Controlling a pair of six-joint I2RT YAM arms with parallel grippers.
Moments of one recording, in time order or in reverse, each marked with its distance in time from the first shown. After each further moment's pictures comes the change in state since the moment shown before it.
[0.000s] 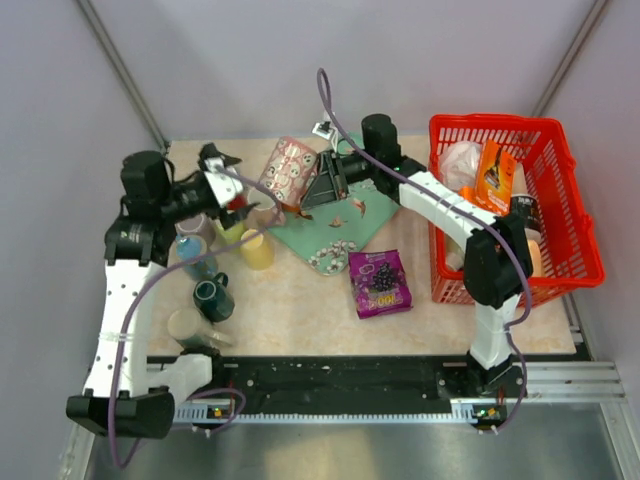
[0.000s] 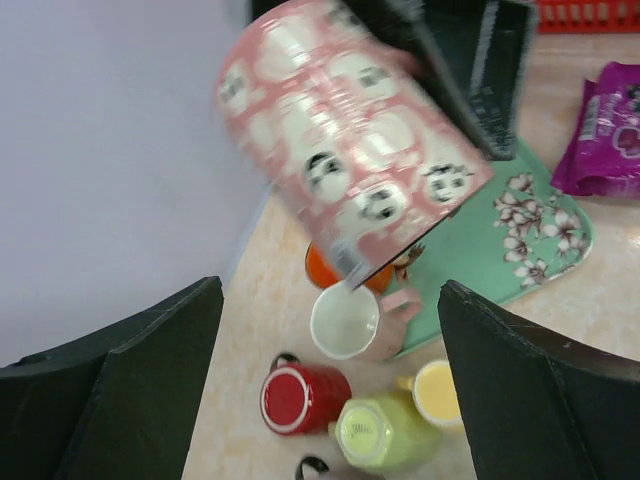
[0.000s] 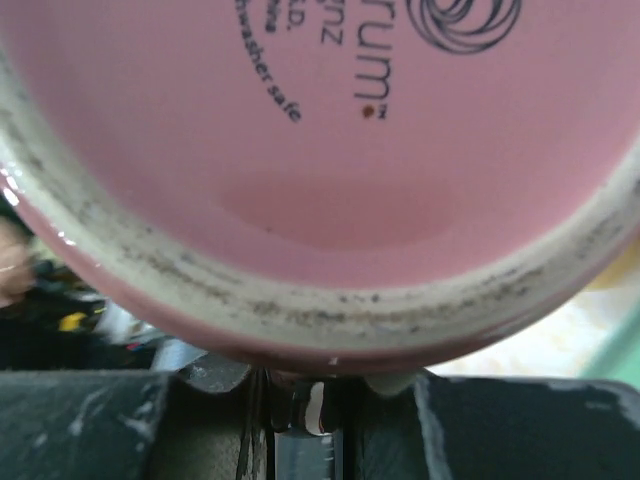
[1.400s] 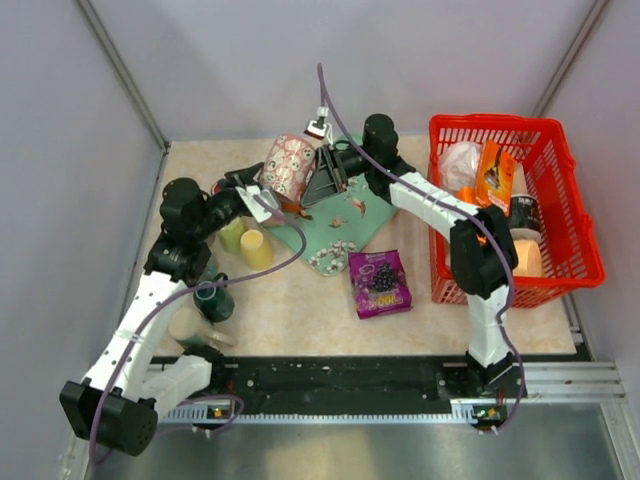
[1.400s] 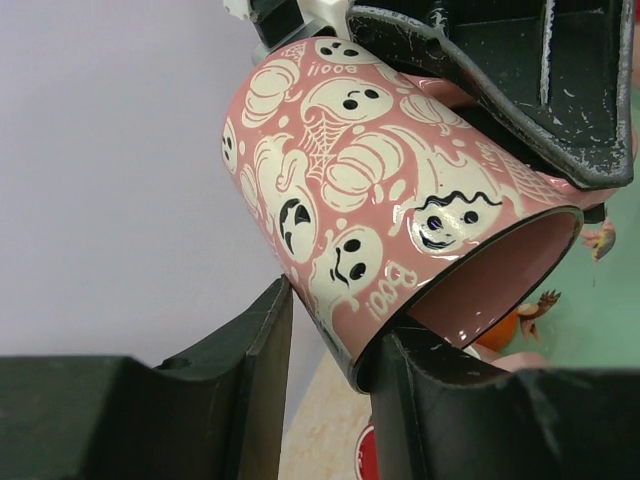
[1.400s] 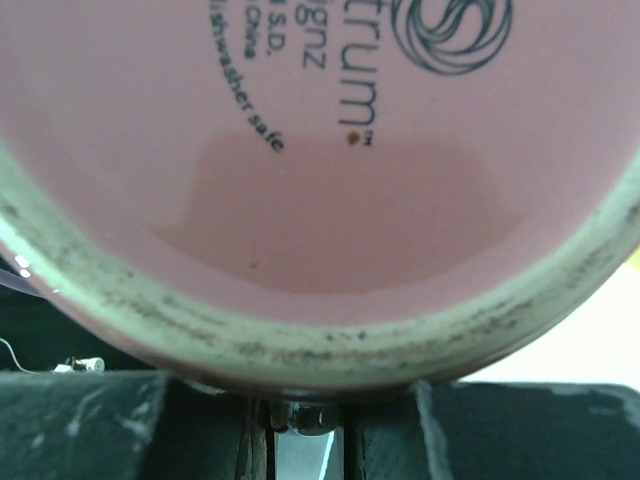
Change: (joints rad) left arm -0.294 -0.098 -0.409 0.631 -0.341 0.129; right arm -0.001 0.124 0.008 0.530 -0.223 0.603
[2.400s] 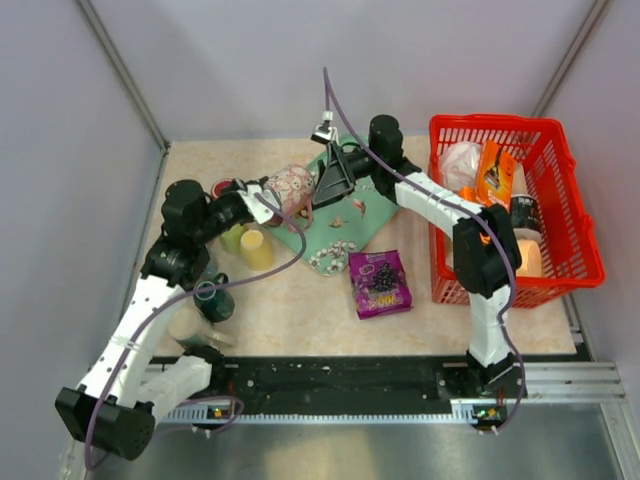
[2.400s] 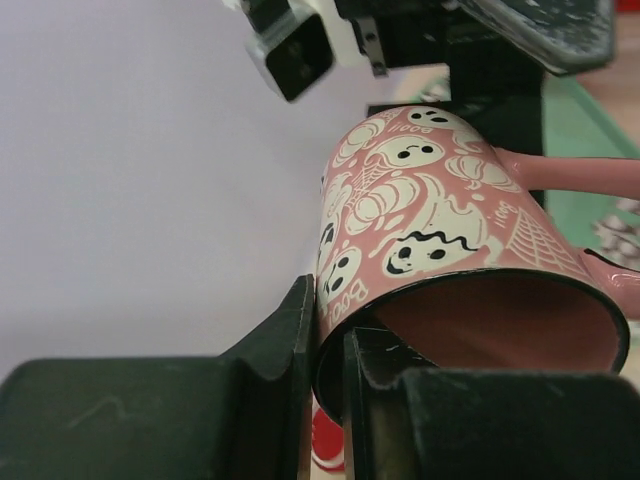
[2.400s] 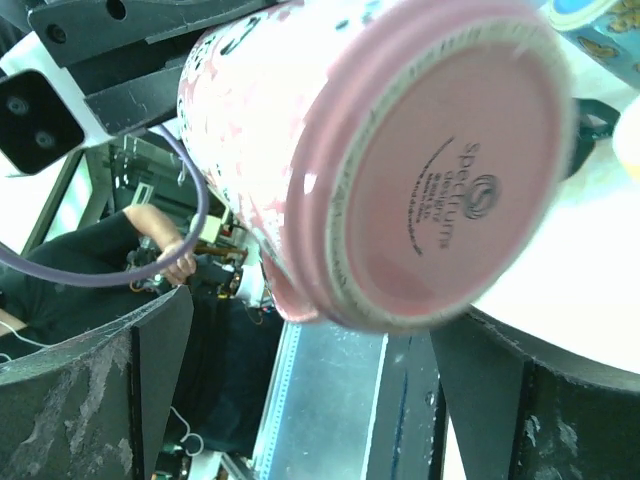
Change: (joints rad) left arm -0.028 -0.027 -0.003 -0.050 -0.043 -0.067; right arm -0.031 -0.001 -0.013 -0.041 -0.040 0.082
